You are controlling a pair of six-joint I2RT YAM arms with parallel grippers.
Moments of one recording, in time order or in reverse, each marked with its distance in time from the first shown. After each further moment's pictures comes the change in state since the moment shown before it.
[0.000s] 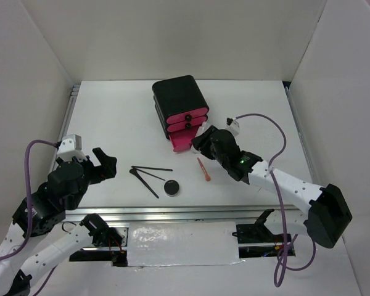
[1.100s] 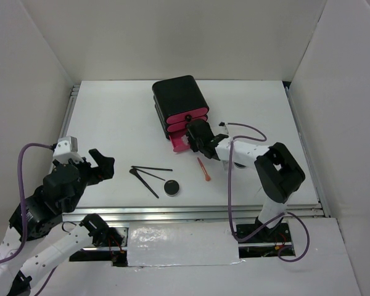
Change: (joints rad) left arm -0.001 -0.034 0.000 -0.001 -0.010 -0.001; right arm -0.065 0.526 0.249 -0.016 0.127 0.624
